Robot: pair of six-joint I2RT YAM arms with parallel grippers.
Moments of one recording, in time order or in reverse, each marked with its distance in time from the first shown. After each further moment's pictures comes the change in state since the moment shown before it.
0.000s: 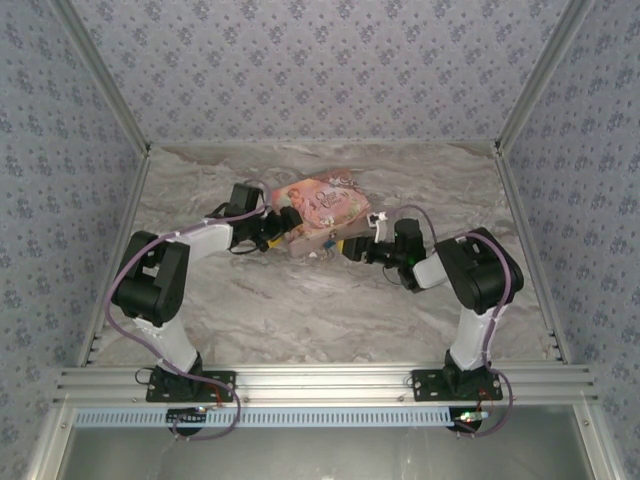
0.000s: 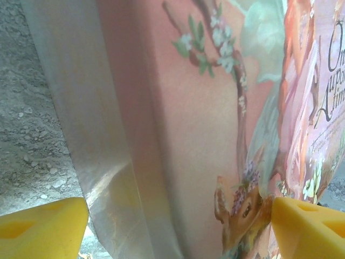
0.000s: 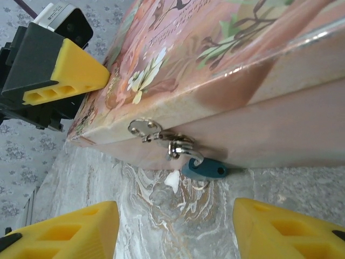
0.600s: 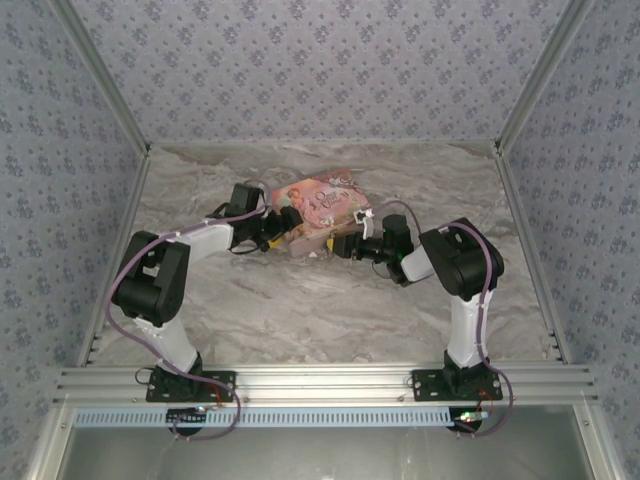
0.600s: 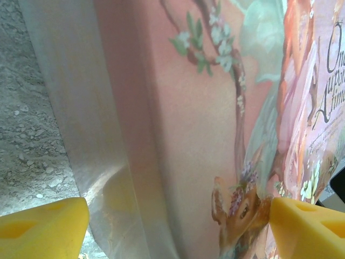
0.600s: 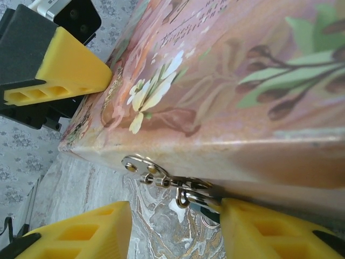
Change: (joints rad) left arm -0.004 0.000 0.000 0.006 0.000 -0.016; right arm 0.043 0.134 0.110 0.060 -0.040 -0.014
